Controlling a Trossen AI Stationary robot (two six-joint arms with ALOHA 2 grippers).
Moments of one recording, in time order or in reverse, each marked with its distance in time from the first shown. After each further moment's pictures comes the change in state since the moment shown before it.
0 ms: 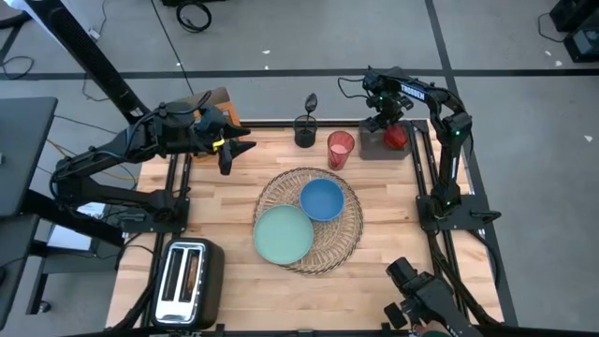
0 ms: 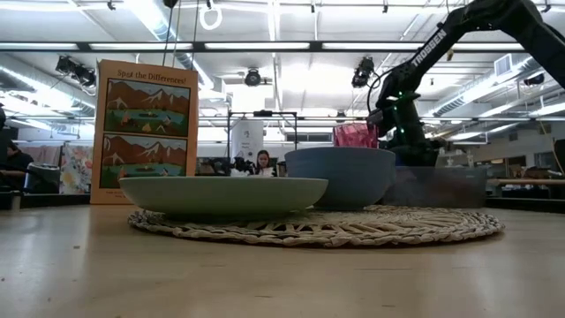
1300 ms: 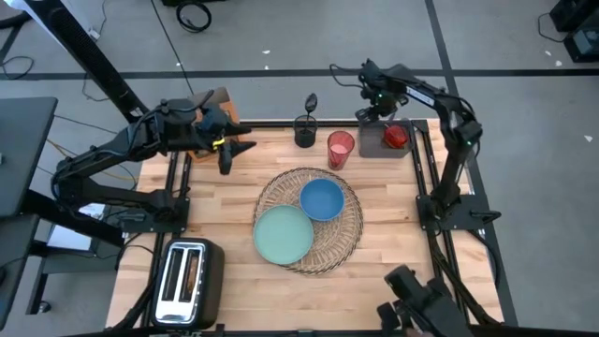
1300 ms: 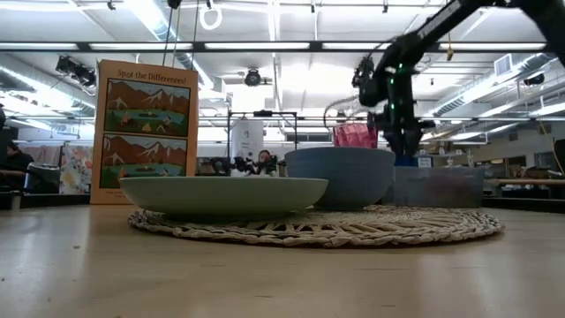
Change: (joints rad) left arm 0.034 0.008 0.000 -0.008 0.052 0.111; right arm 0.078 -0.135 0.002 0.087 -0.016 0.108
